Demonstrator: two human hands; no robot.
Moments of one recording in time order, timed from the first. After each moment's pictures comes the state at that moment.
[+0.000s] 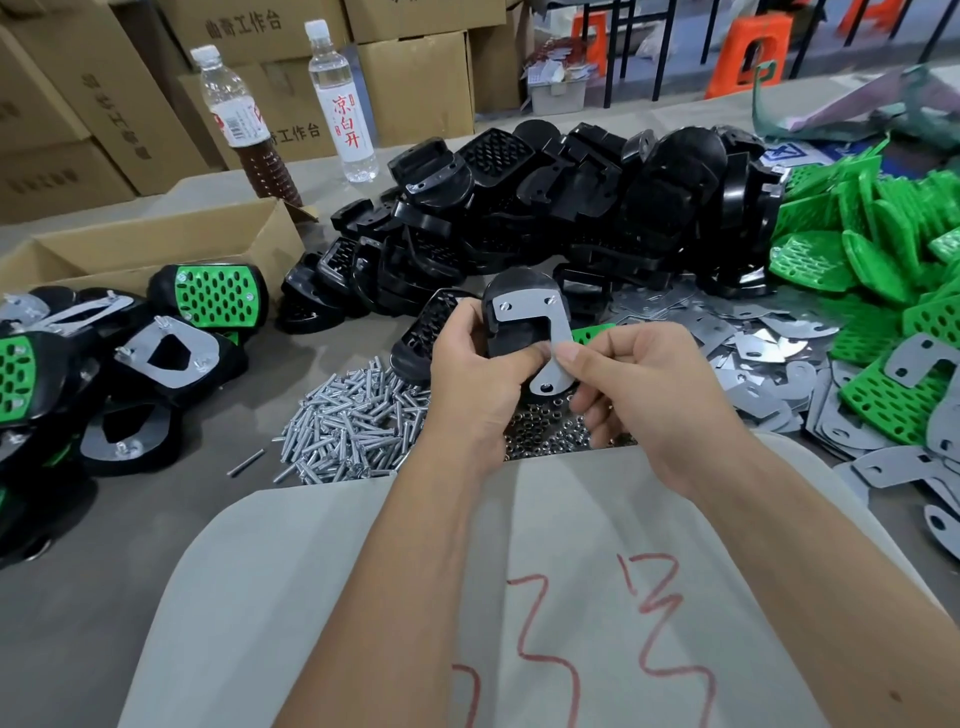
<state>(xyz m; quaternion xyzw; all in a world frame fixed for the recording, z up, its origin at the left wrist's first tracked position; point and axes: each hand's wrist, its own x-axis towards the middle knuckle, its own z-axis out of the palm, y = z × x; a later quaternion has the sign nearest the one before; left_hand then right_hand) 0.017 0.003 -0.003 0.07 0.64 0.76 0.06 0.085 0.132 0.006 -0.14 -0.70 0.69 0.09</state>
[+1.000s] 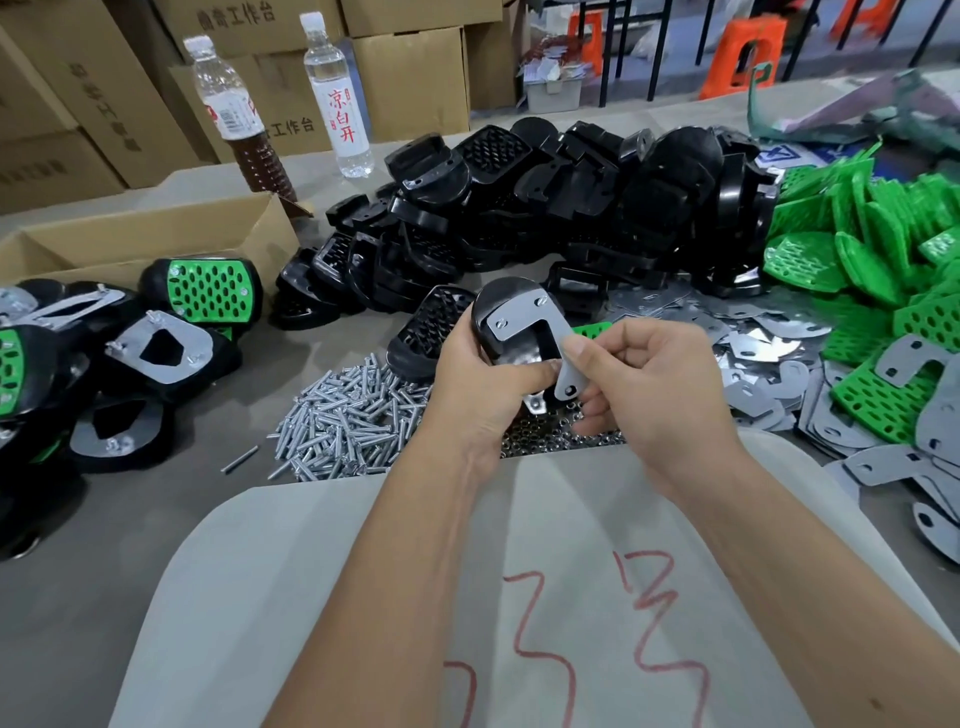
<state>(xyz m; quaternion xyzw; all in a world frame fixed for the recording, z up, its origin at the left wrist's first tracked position) 0.027 -0.003 0.002 0.07 0.63 0.76 0.14 0.085 0.127 -0.002 -0.16 -0.70 0.67 0.20</state>
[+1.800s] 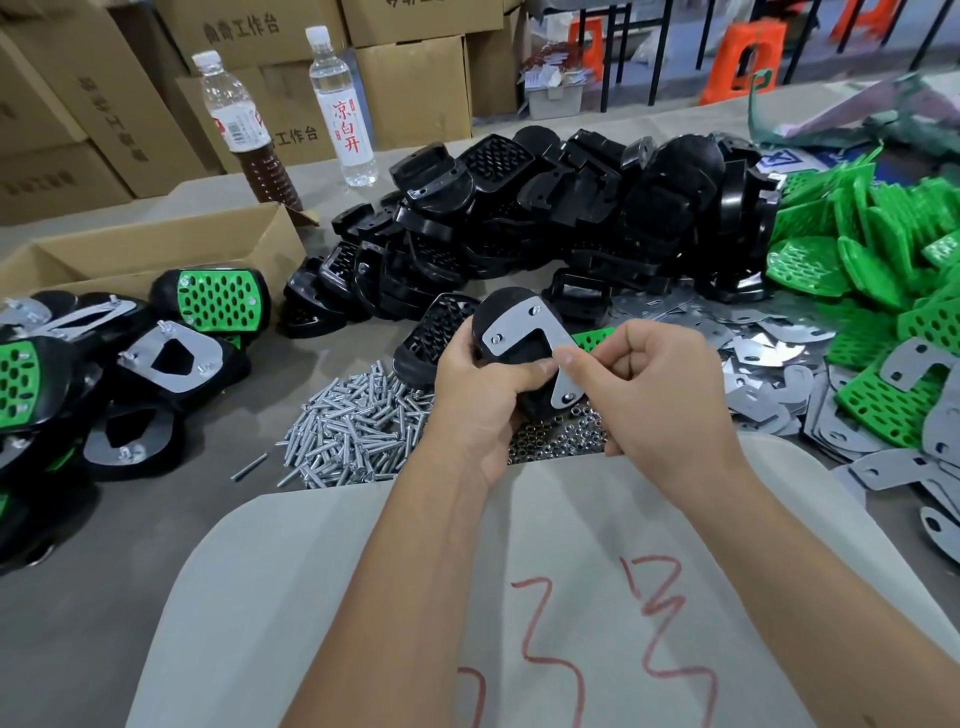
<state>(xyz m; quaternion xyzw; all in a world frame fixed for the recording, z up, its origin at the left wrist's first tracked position) 0.024 -0.002 0.003 0.03 0.57 0.80 0.18 0.089 0.123 0.004 -0.16 -0.79 0.54 0.25</state>
